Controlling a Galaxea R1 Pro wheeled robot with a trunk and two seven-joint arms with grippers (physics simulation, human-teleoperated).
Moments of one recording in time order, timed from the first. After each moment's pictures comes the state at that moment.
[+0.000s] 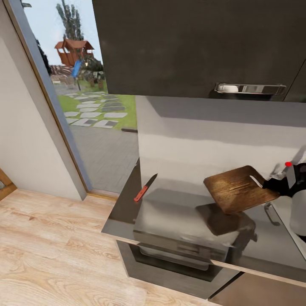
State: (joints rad) left arm 0.00 0.12 0.13 -0.43 0.02 -0.33 -0.01; right arm -1.25 -0.38 -0.73 -0.51 0.41 0.98 -0.05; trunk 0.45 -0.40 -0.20
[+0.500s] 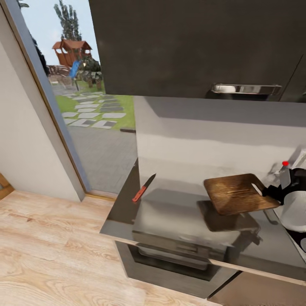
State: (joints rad) left arm 0.00 0.11 0.13 -0.43 0.02 -0.33 -0.01; right arm -1.25 -0.32 -0.92 -0.51 0.40 0.97 -0.30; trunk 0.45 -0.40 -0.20
